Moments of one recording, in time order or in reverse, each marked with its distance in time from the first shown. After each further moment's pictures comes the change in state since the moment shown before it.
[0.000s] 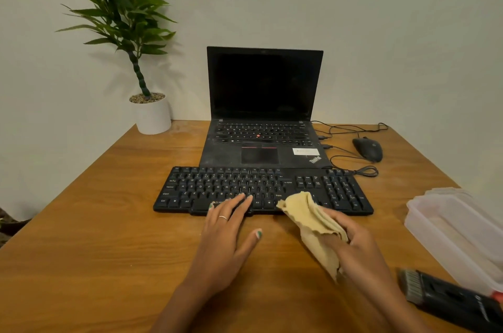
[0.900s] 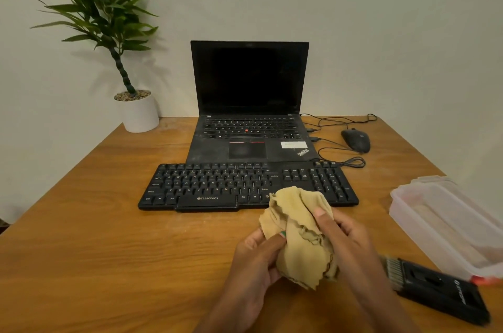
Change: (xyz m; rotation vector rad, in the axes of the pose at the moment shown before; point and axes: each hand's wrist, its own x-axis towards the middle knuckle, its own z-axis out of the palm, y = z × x) left_hand -0.018 0.095 0.021 -1.426 -0.162 -0.622; right_hand -0.021 -0.010 -0.009 0.248 0.000 -0.031
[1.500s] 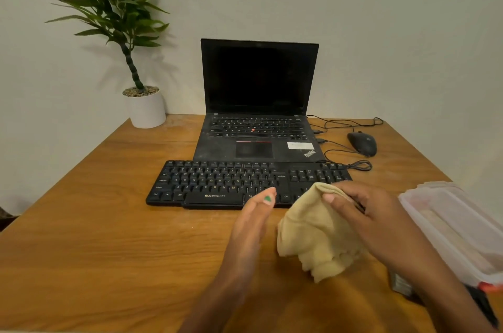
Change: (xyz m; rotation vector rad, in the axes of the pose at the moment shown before) left_hand -0.005 0.027 -0.013 0.236 -0.042 0.360; right_hand 0.020 -0.039 -0.022 -0.636 -0.092 -0.342
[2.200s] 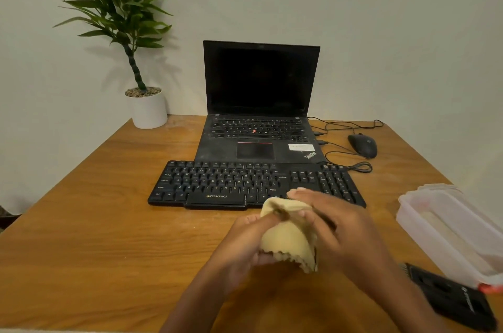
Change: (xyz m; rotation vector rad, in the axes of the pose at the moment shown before) left_hand 0.011 0.012 -0.006 -0.012 -0.053 -0.392; right_hand -0.004 0.014 0.038 -0.167 0.057 -0.285
